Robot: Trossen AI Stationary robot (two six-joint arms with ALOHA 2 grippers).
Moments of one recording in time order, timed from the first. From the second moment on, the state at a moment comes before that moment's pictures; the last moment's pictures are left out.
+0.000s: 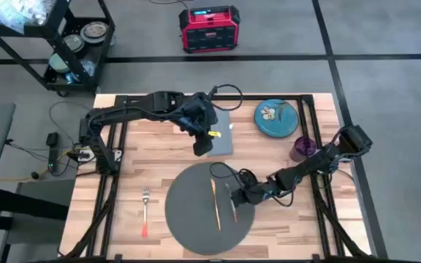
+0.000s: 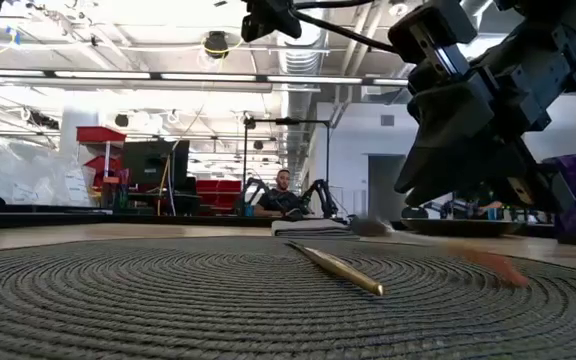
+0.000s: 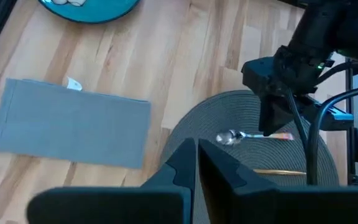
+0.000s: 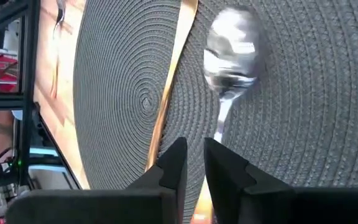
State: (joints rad) left arm 0.14 1.75 1.93 -1.12 0.10 -0.15; right arm 0.44 1.66 0.75 0.13 0.26 1.55
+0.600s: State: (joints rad) left arm -0.14 1.75 1.30 -0.33 0.29 -0.75; right arm 0.50 1.46 0.75 -0.36 0.23 1.36
